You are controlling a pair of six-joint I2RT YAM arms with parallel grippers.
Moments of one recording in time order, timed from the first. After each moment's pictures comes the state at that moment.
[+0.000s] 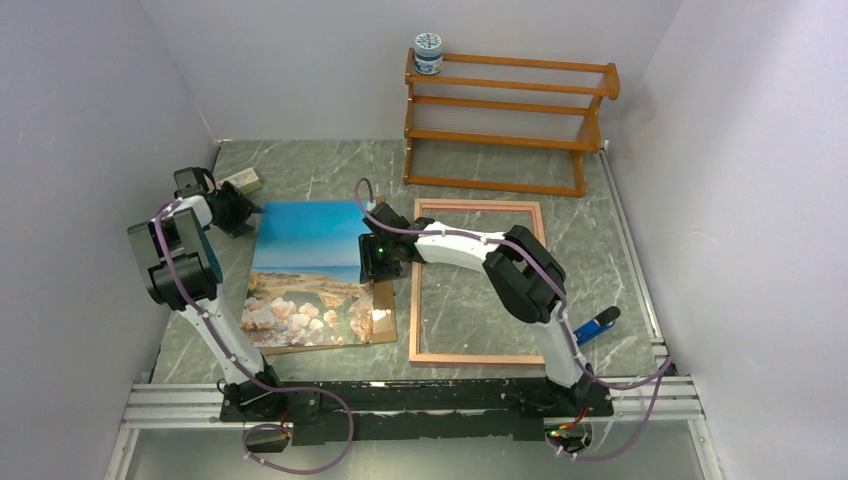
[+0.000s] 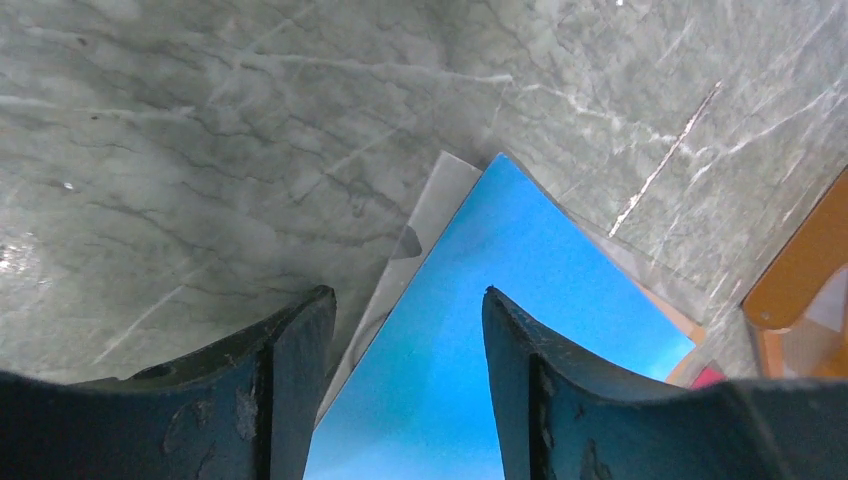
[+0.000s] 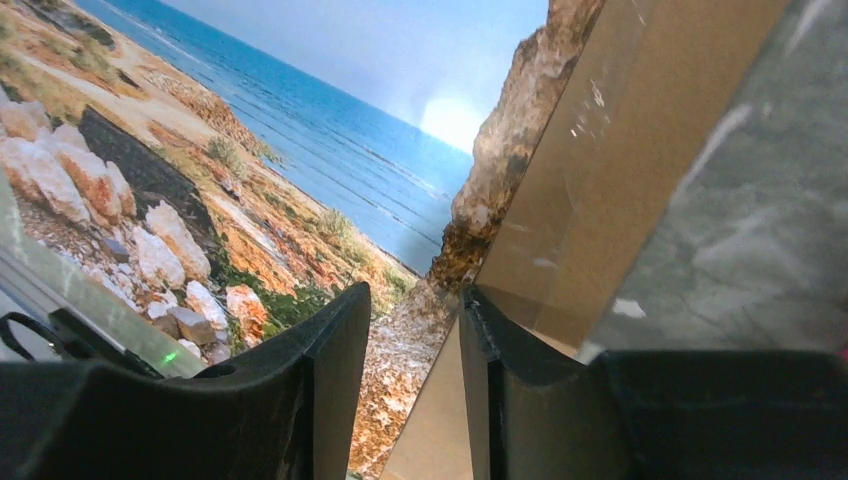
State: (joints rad) left arm 0.41 2.00 1.32 -0.27 0.34 -0.53; right arm 0.88 2.11 1.51 -0.35 -0.16 0.69
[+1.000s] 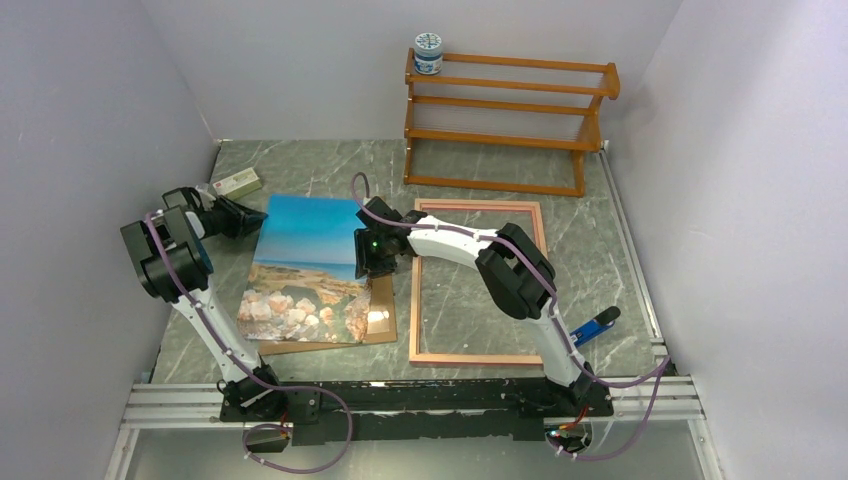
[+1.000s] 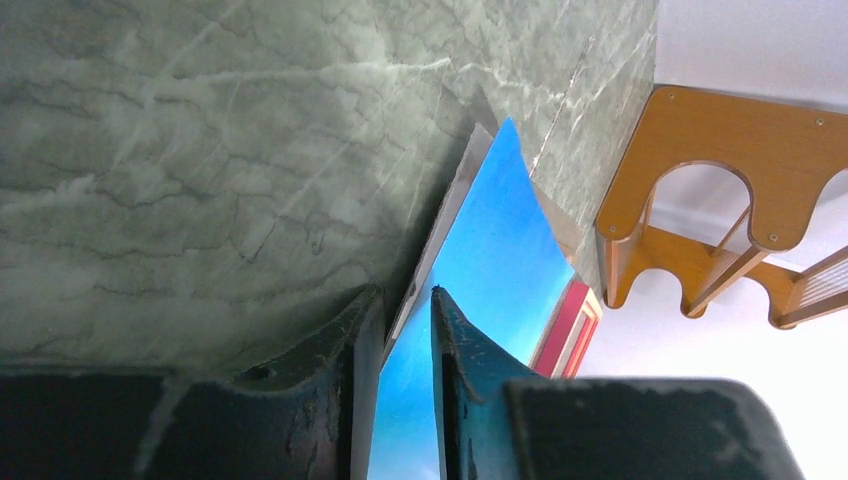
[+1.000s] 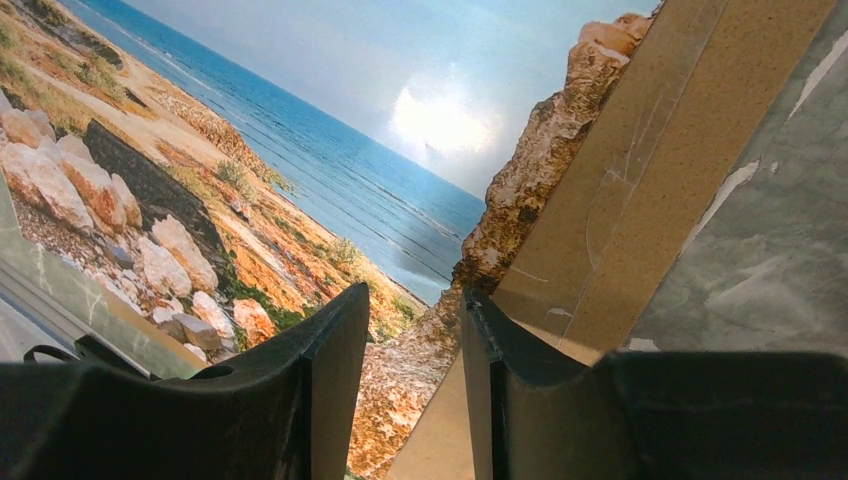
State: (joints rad) left arm 0.51 2.14 1.28 -0.03 0.78 -0.64; right arm 0.88 2.21 1.67 -0.46 -0.16 0.72
